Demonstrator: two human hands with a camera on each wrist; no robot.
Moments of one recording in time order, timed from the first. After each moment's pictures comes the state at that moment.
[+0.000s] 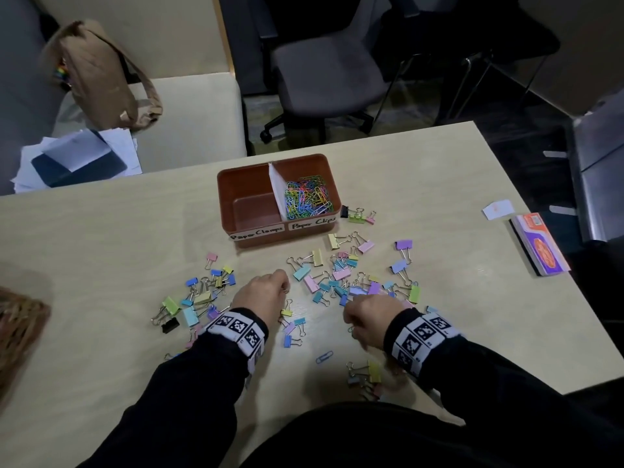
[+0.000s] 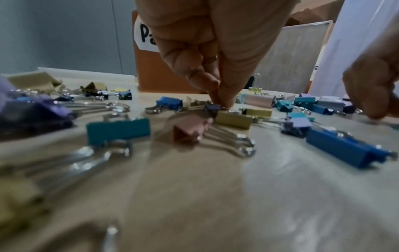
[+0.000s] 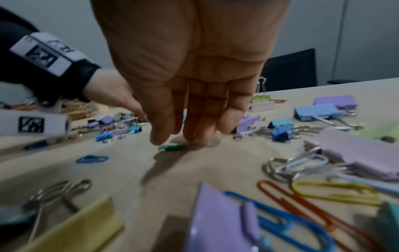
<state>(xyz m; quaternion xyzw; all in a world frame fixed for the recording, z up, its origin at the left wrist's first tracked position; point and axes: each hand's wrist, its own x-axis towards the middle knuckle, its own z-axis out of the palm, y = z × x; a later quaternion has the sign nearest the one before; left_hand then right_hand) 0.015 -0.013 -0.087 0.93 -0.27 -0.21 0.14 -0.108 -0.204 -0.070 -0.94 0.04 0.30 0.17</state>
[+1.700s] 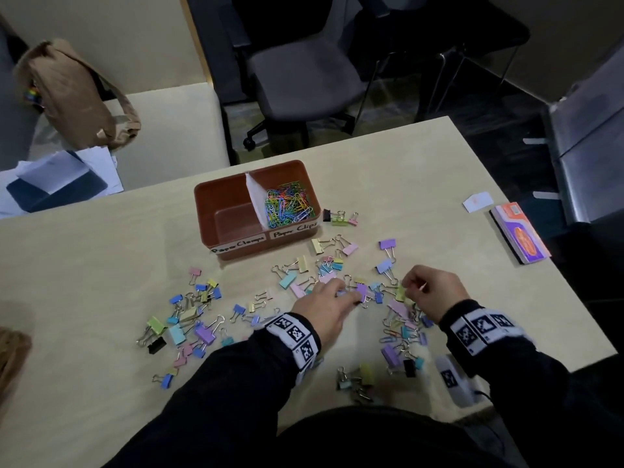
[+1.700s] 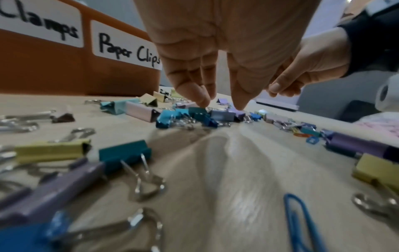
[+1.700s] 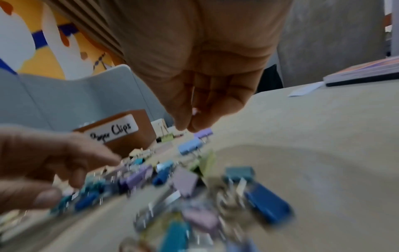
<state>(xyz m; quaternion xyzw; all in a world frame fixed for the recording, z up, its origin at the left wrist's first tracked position) -0.034 -0.094 -0.089 0.82 -0.49 -0.28 0.10 -0.153 -0.294 -0.063 -0.88 0.35 0.08 0.32</state>
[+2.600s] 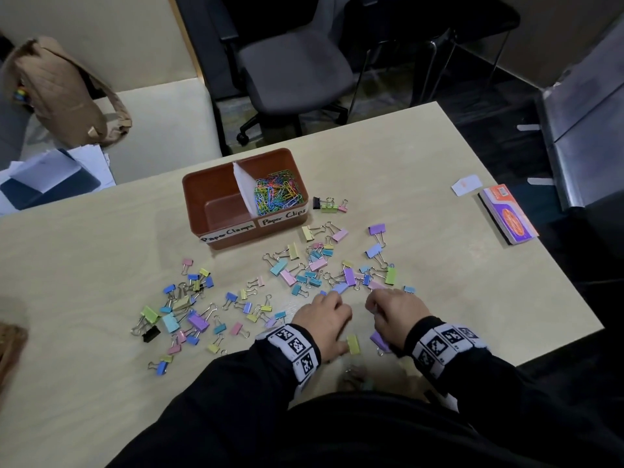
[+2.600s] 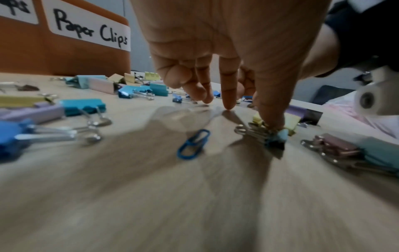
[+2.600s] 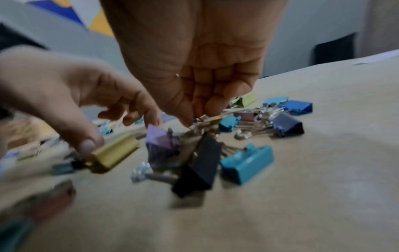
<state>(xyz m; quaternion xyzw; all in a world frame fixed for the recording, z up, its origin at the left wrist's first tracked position) -0.073 -0.085 -0.092 0.80 -0.52 -0.30 0.02 -0.176 -0.239 -0.094 -0.94 0.20 0.18 0.22</state>
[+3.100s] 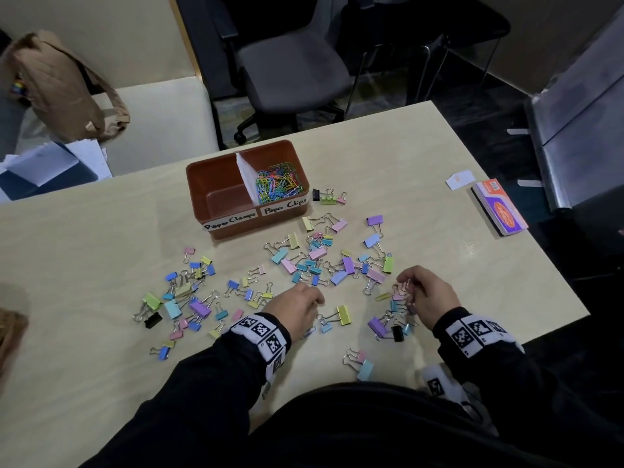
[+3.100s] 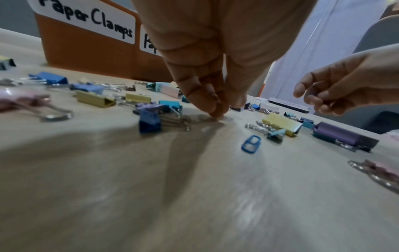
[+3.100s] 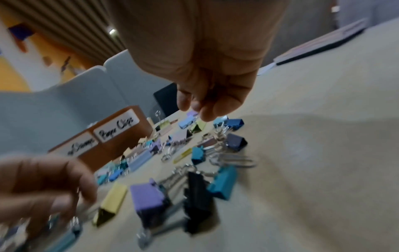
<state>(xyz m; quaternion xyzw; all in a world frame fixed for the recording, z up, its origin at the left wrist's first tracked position) -0.050 -0.044 -0.103 0.84 -0.42 -0.32 0.16 -0.209 -0.261 -0.084 -0.81 0.43 0.03 0.40</state>
